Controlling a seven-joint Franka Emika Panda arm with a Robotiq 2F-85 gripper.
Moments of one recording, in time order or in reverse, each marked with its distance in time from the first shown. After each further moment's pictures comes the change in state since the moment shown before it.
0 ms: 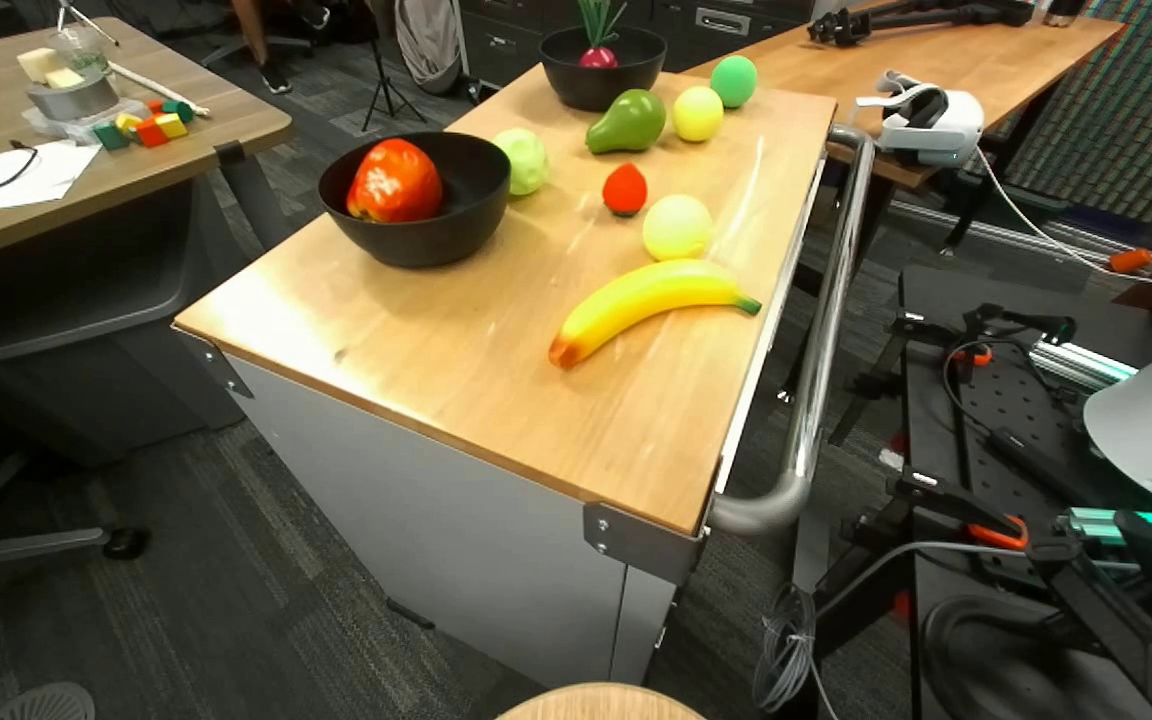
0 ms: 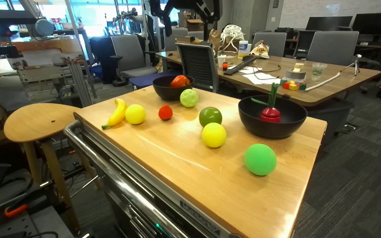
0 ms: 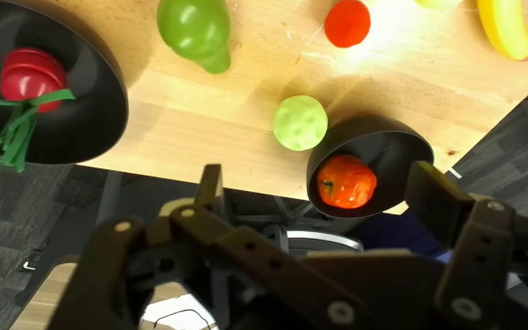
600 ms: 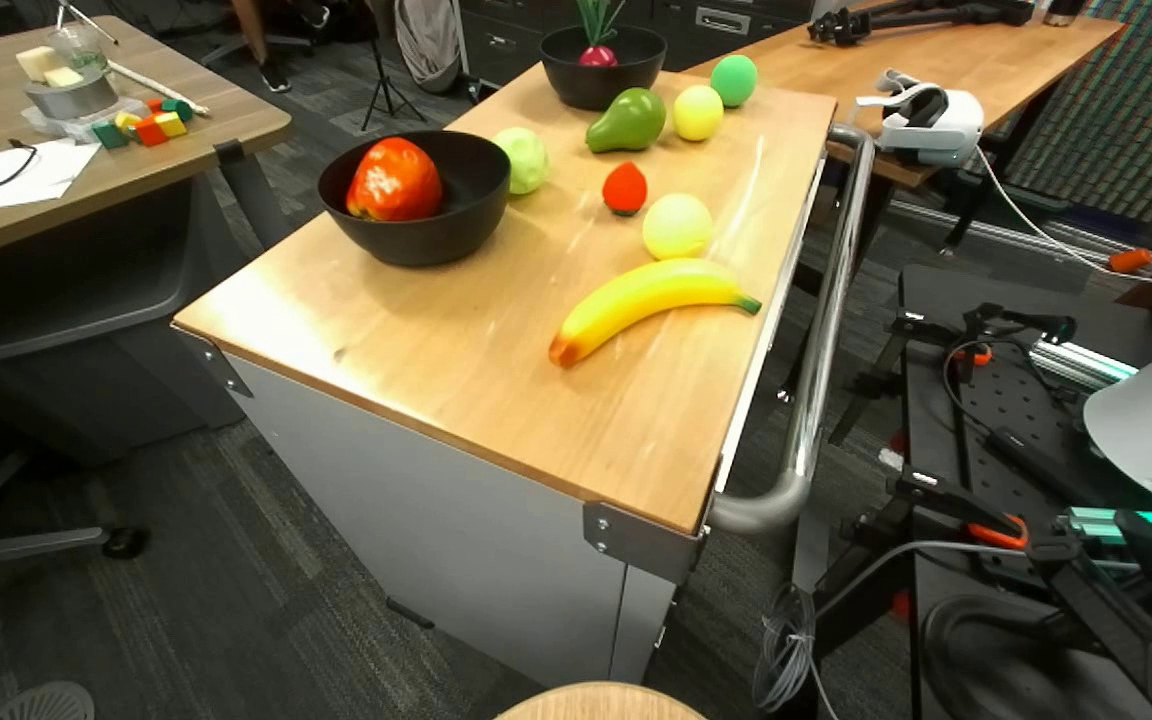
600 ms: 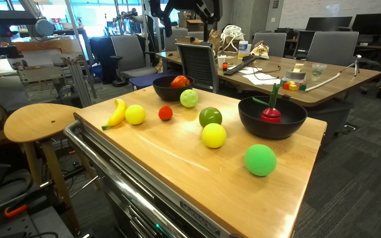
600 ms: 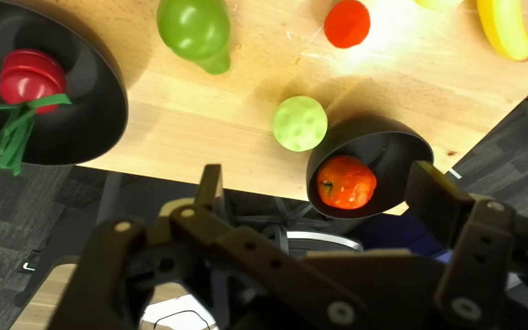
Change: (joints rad) arm 0.007 0.001 -0.007 0.000 -0.001 0.000 0.000
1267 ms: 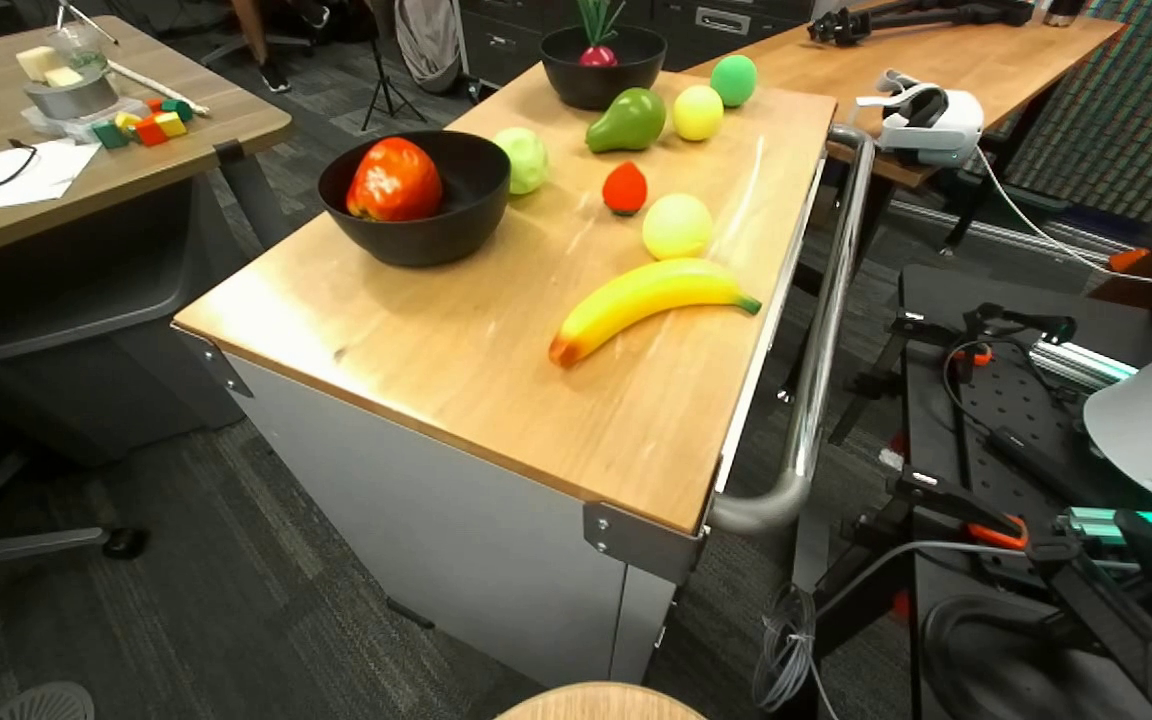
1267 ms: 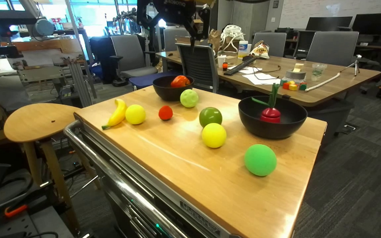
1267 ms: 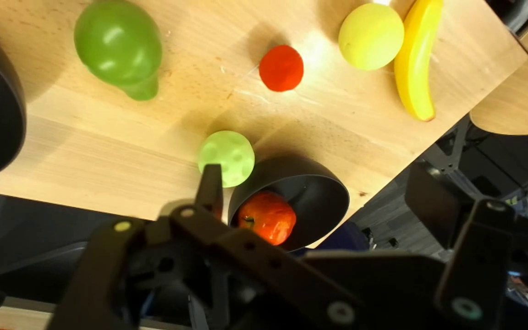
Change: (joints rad) arm 0.080 0.021 -0.107 -0.001 0.088 -0.158 -0.254
